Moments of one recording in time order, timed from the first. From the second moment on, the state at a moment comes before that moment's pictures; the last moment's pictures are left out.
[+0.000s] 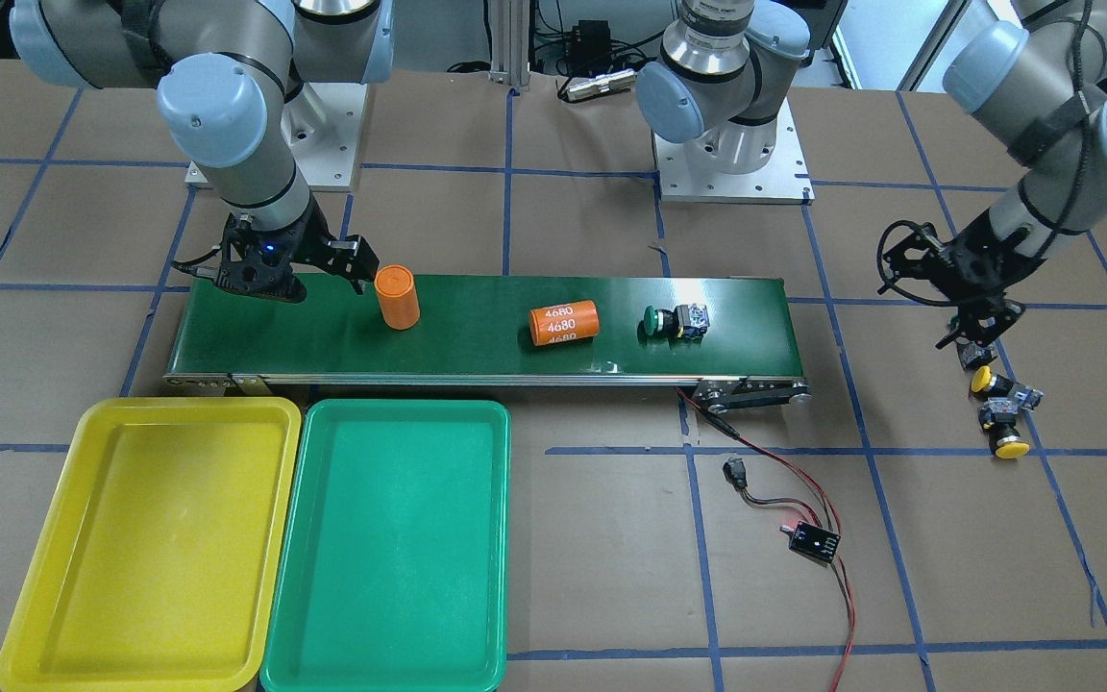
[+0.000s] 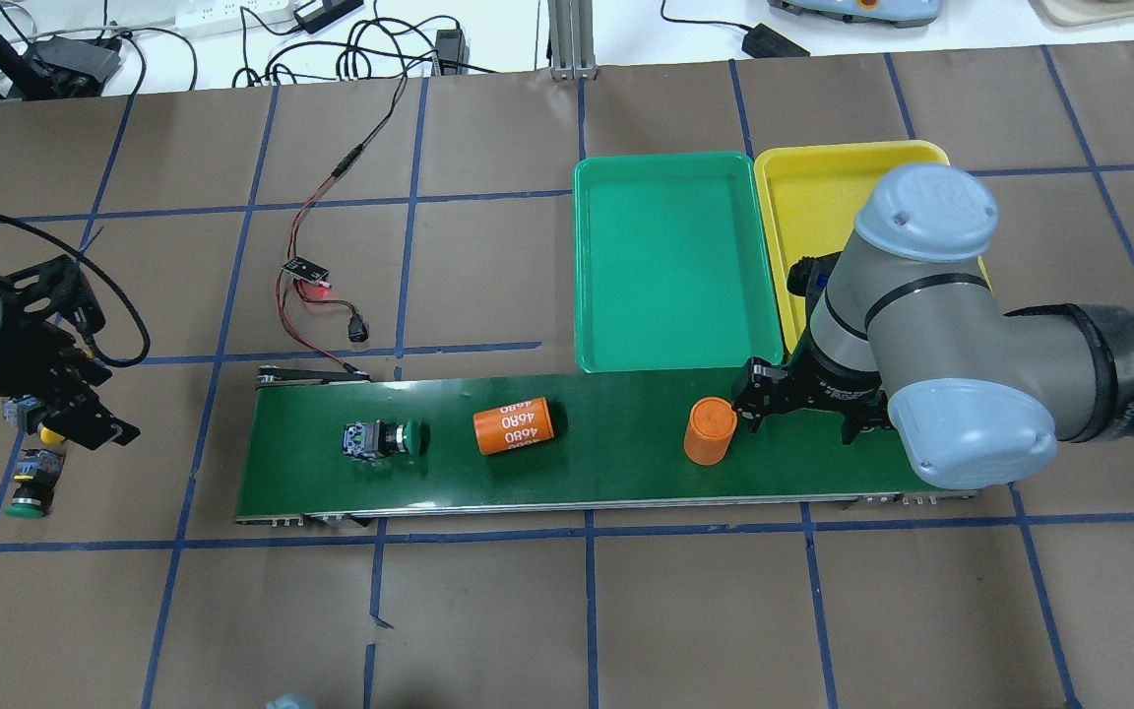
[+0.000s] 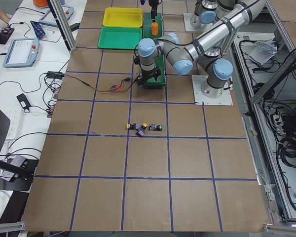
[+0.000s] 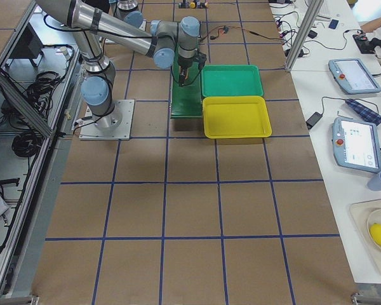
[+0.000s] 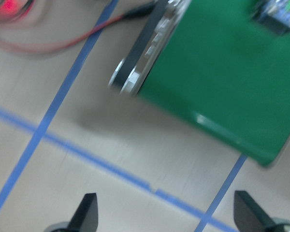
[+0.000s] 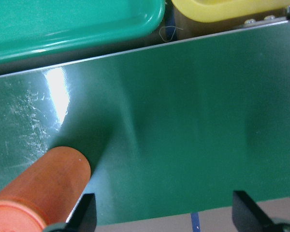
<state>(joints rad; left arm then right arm) -0.91 -1.59 -2.04 -1.19 1.47 1.52 1.60 -1.60 2.12 -1.95 -1.52 0.19</state>
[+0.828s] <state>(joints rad) -0.75 -1.84 -1.96 -0.87 1.38 1.23 1.60 -1.61 2.11 -1.91 -1.52 0.19</state>
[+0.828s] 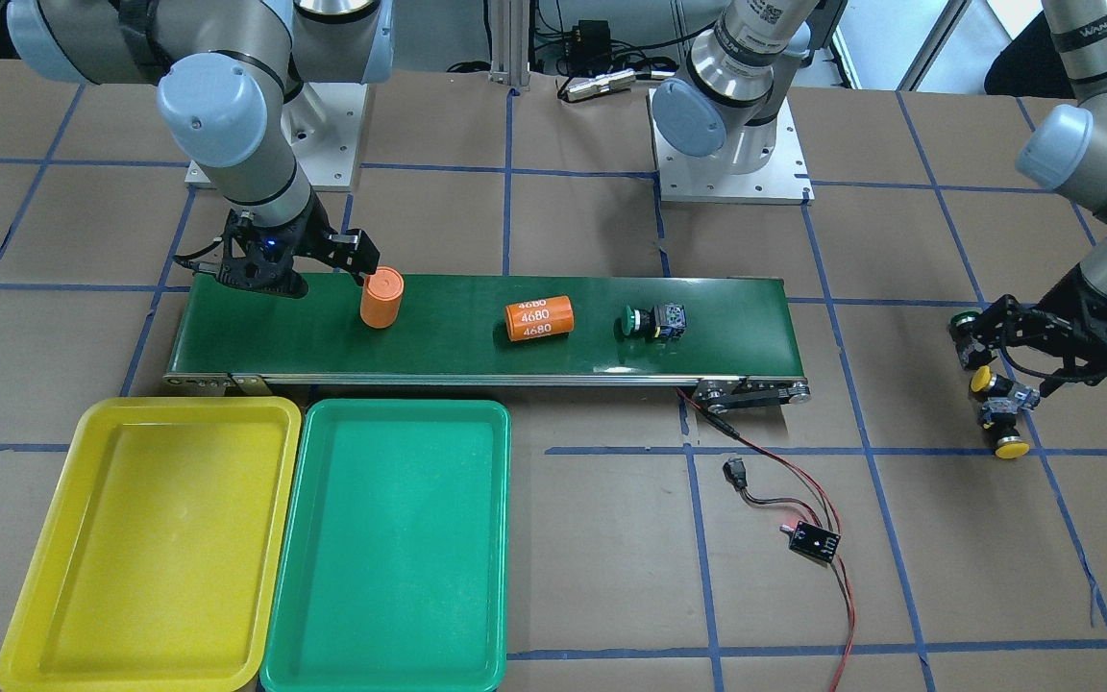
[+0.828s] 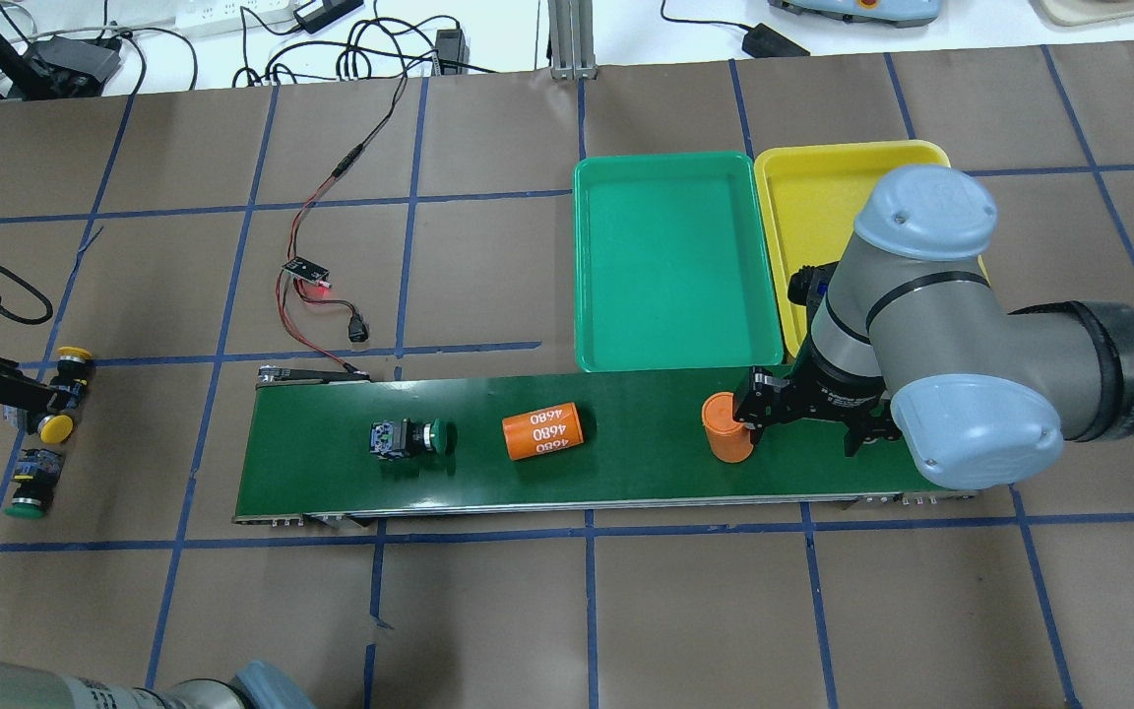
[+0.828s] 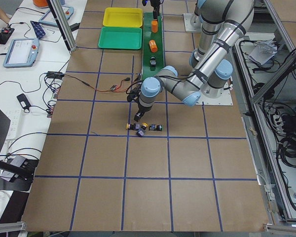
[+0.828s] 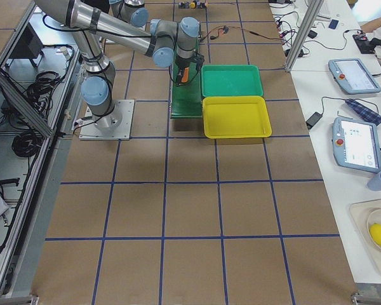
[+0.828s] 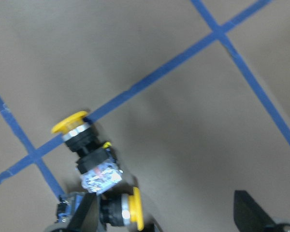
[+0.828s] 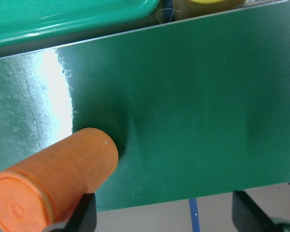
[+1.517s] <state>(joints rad) -0.79 -2.01 -1.86 -0.84 1.42 0.94 1.60 -1.61 2.10 -1.91 -1.52 0.19</state>
